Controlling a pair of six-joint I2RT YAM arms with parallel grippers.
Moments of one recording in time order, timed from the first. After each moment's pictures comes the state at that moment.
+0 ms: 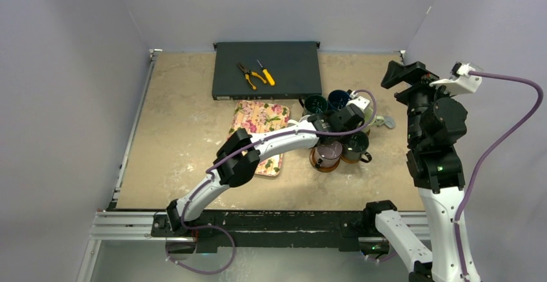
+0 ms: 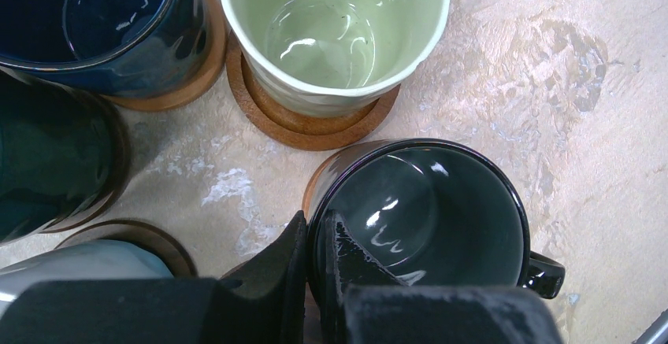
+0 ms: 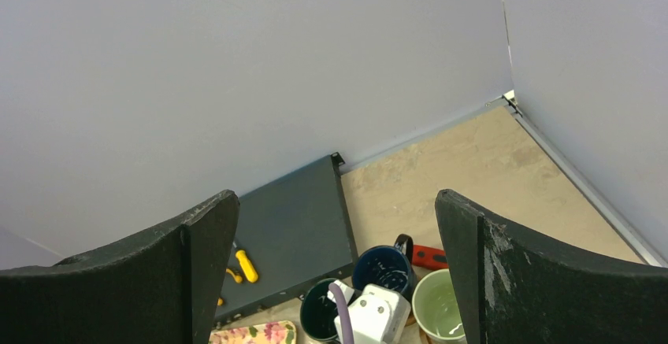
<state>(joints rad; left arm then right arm) -1.11 2.39 2.14 -0.46 -0.24 -0.41 0.12 0.76 1.19 -0.29 0.32 0.42</state>
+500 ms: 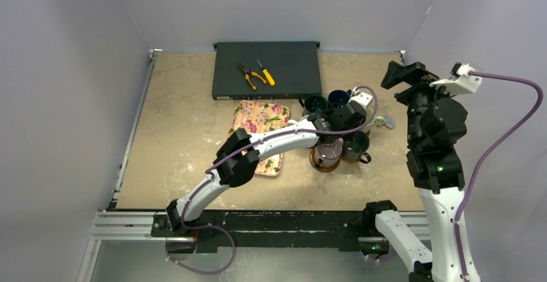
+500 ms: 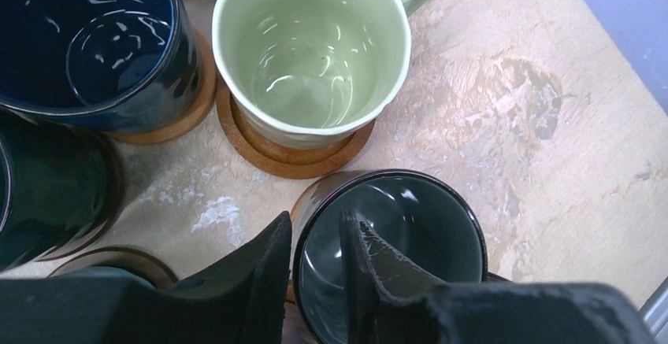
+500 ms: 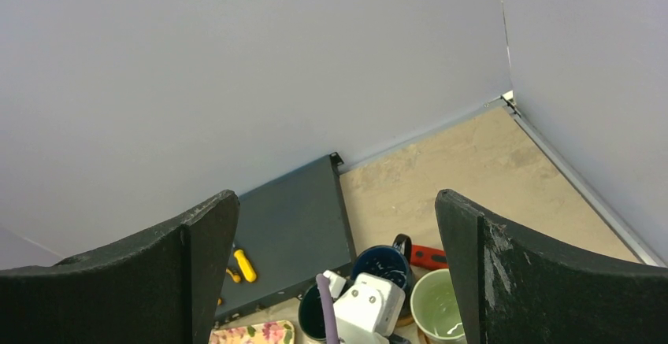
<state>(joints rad) -1.11 2.39 2.16 -0.41 -0.24 -0.41 0.12 0.76 1.18 -0.29 0.32 0.41</state>
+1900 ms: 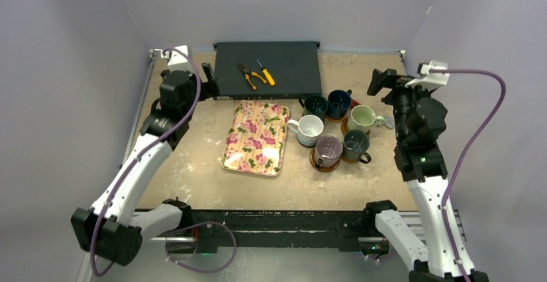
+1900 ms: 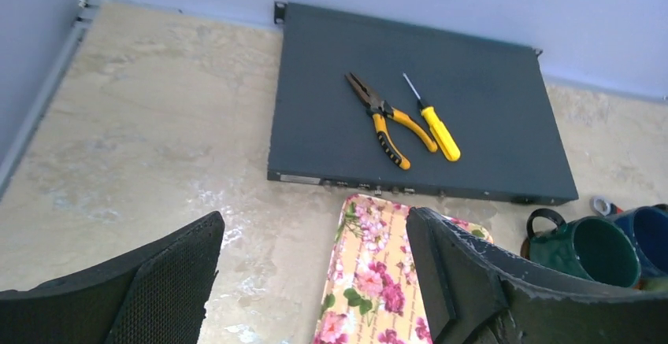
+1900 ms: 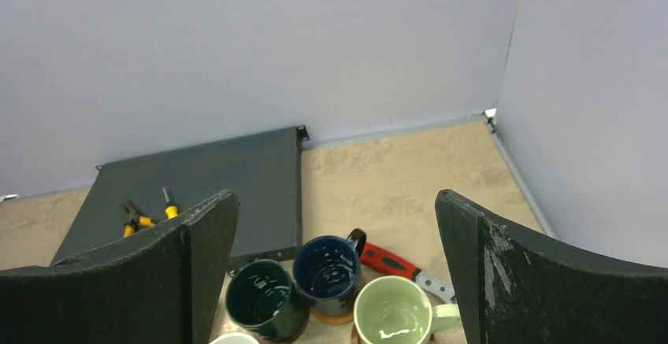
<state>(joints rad) -0.31 1.17 1.12 -0.27 -0.27 -0.31 0.12 0.81 1.05 -0.17 0.20 0.18</state>
